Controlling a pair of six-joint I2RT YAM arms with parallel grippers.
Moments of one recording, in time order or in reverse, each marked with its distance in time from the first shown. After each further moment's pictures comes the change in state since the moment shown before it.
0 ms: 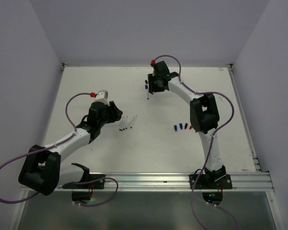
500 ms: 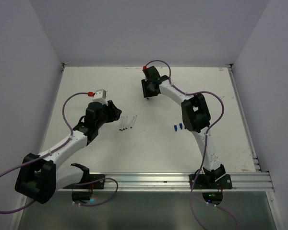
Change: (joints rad) left arm 0.000 -0.091 0.010 -0.050 0.003 0.011; right arm 0.083 0.144 0.140 -0.054 0.056 -0.001
